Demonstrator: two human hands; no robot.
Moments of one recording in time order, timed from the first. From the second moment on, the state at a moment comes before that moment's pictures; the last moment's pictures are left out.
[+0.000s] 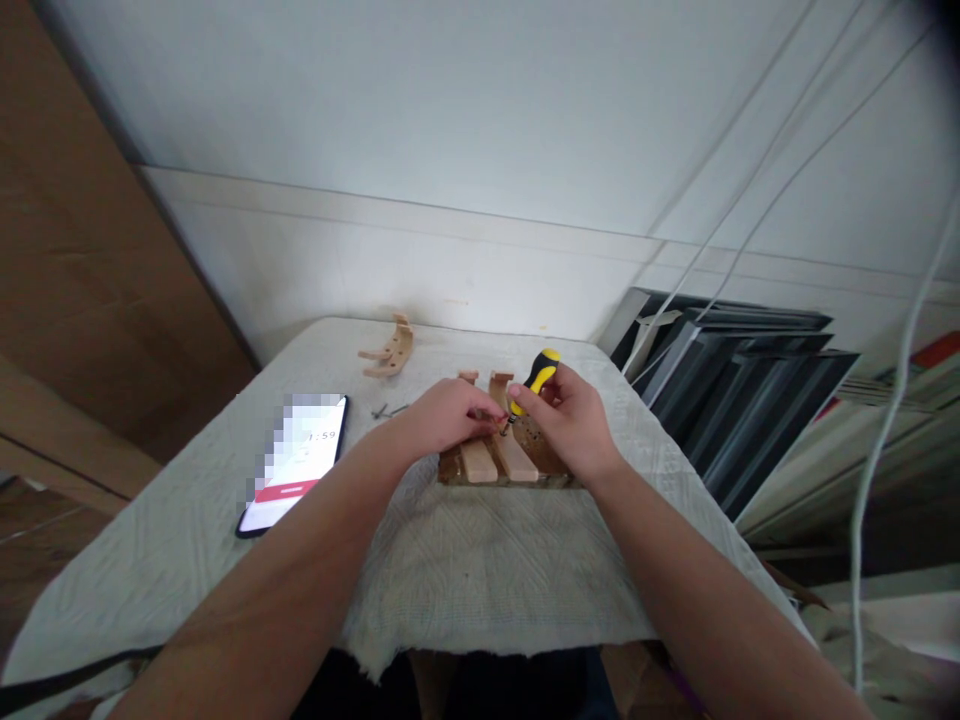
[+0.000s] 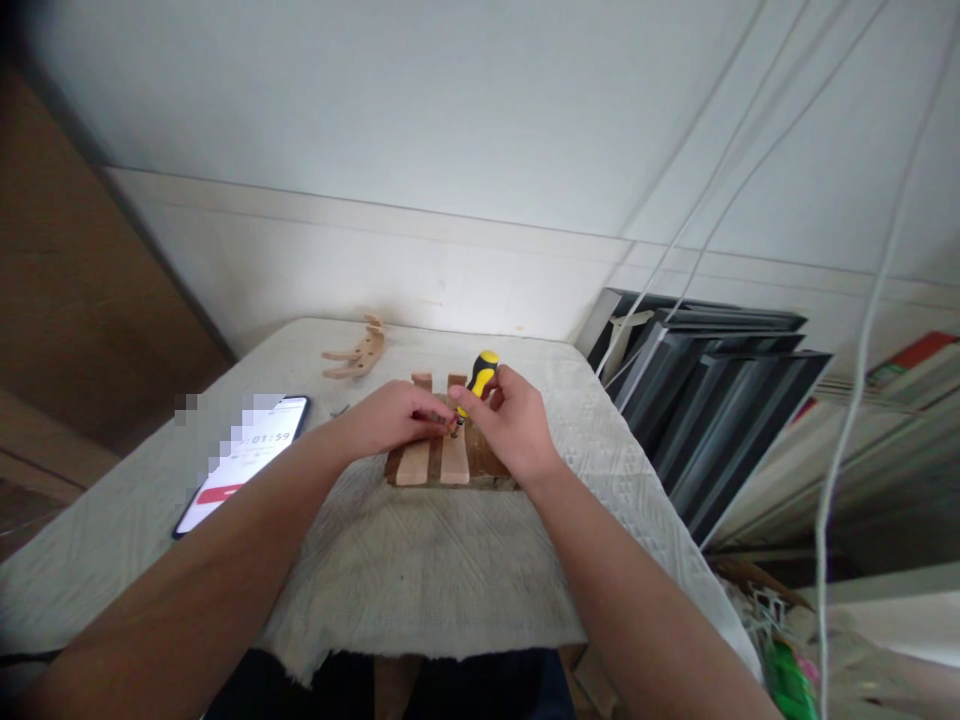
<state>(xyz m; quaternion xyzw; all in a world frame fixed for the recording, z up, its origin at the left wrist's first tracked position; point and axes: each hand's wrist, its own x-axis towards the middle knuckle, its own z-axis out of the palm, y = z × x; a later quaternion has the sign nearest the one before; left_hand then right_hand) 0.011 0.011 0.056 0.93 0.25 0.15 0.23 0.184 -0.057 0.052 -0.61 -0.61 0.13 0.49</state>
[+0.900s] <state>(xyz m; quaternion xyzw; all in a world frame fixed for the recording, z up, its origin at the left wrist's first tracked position) 0.012 0.008 0.055 0.93 0.24 0.16 0.22 0.187 -0.052 0.043 -0.51 -0.61 0.26 0.55</state>
